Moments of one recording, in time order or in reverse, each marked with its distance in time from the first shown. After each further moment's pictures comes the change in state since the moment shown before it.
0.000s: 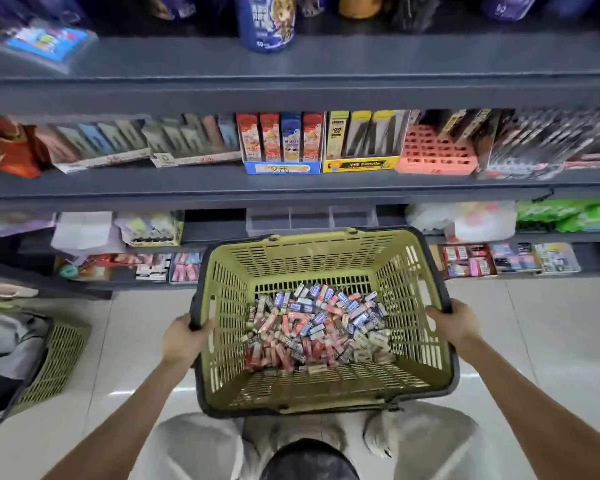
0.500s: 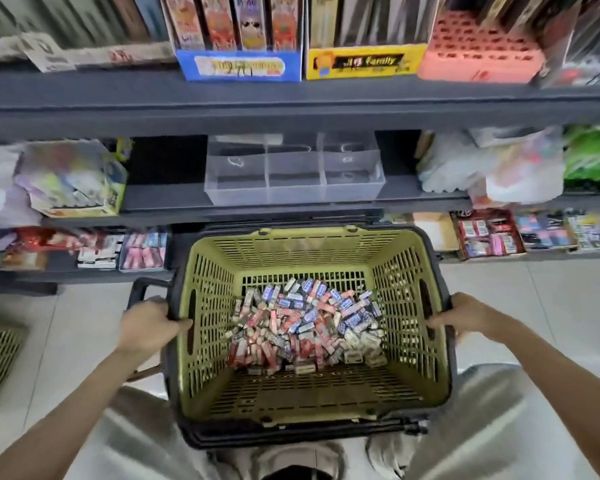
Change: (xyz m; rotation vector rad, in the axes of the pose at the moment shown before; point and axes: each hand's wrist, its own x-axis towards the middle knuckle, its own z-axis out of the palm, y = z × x) left_hand 0.097 -0.052 0.085 0.612 -0.036 0.189; right_hand 0.108 0.078 0.055 -0.349 -0.508 0.094
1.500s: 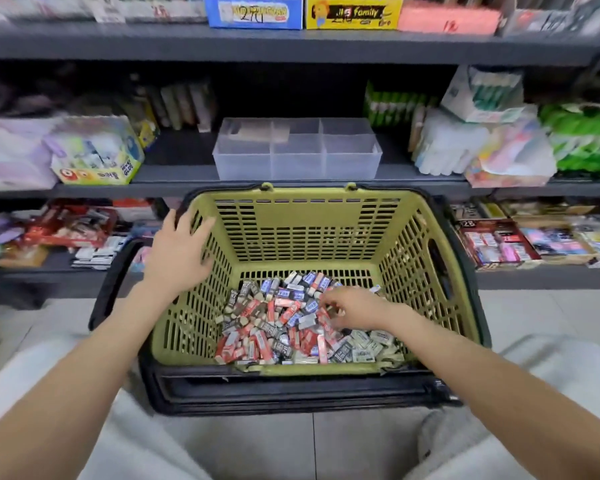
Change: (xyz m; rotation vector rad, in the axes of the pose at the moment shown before) left_hand 0.004 0.036 0.055 0.235 0.621 0.455; right_hand 0.042 -0.058 0.175 -0.728 0.177 -0.872
